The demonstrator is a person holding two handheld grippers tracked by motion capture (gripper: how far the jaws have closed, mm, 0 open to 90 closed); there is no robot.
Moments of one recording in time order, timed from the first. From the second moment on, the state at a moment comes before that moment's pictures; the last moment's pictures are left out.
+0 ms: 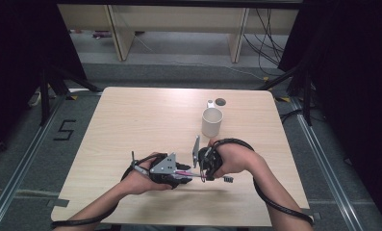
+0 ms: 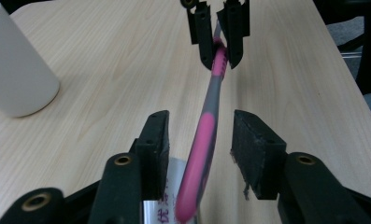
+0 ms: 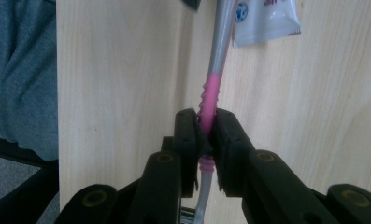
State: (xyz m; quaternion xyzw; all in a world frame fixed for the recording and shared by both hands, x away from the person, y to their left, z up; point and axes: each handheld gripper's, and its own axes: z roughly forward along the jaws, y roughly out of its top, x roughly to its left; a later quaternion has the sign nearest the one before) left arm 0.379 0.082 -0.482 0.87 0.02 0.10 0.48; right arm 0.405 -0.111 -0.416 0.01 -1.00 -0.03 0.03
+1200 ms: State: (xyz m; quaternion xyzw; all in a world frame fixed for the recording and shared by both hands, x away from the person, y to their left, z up) left arm 0.380 0.097 -0.484 0.82 0.06 0.12 0.56; right arm 0.405 -0.155 -0.387 -0.15 -0.94 -0.28 -0.09
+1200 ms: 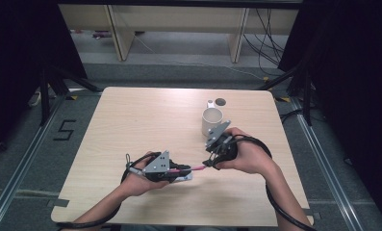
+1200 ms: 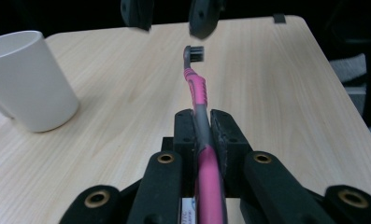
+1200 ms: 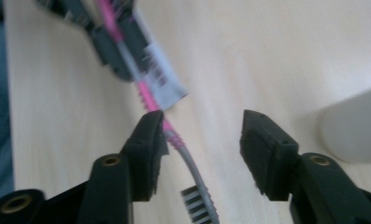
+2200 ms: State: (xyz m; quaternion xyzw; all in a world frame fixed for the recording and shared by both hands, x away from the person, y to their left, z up) left arm 0.380 0.116 -0.481 0.75 0.15 0.21 0.61; right arm 0.395 -0.163 -0.459 -0.41 -0.71 -0.57 0.00
